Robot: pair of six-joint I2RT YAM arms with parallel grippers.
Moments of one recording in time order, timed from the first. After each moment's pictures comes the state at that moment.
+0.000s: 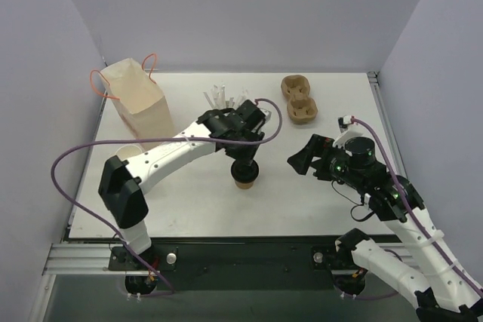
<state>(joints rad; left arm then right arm) -0.91 1.79 1.68 -1.00 -0.08 -0.37 0.54 0.72 0.95 -0.75 -0.01 0.65</state>
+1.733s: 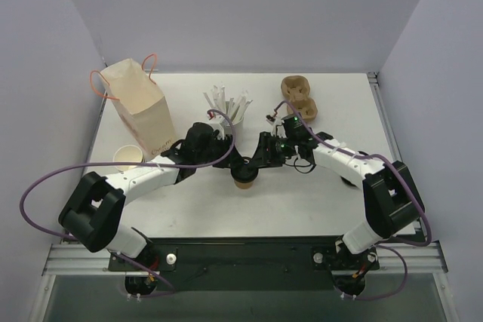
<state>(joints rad) -0.65 1.48 0.82 0.06 0.23 -0.56 0.50 1.55 0.92 -0.24 -0.53 0.49</state>
